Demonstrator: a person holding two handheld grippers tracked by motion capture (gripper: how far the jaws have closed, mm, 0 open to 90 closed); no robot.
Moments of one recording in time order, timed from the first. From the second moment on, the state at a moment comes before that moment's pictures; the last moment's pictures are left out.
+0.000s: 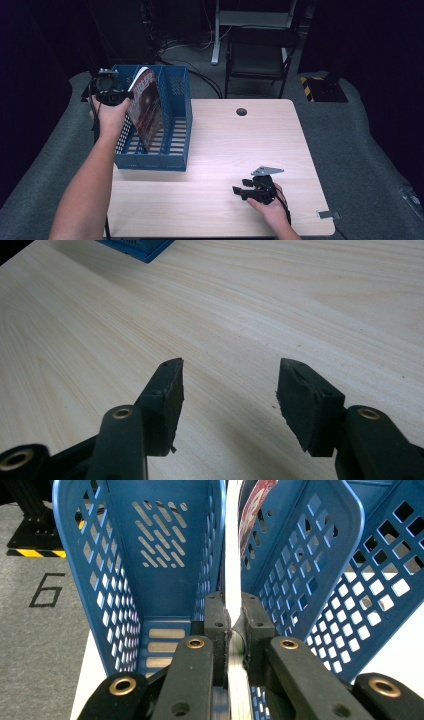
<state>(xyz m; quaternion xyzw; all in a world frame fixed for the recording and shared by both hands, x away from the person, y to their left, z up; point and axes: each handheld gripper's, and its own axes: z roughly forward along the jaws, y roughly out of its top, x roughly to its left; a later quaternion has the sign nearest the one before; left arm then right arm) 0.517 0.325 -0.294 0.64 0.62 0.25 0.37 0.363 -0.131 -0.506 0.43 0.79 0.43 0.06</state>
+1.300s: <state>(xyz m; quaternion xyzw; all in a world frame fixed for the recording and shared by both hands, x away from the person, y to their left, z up) 0.515 0.326 -0.295 0.65 0.62 0.23 0.38 0.362 -0.129 -0.506 0.43 0.80 0.43 0.05</state>
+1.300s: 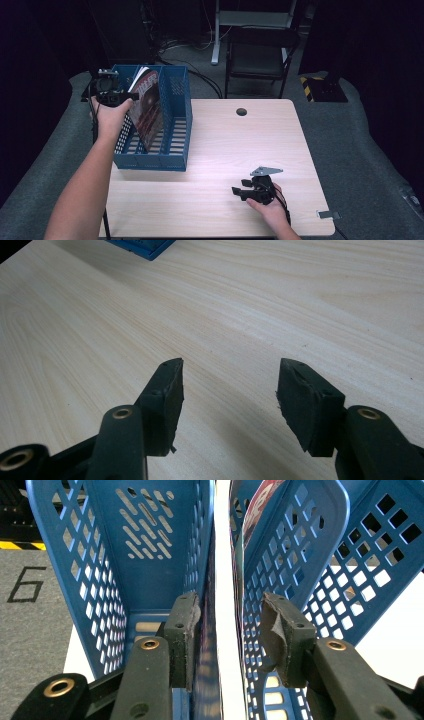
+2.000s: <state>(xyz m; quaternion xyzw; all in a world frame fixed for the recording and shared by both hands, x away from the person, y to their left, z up) 0.508 0.329 -0.291 0.65 0.61 0.23 0.38 0.363 -0.128 -0.506 0.43 0.80 0.42 0.05</state>
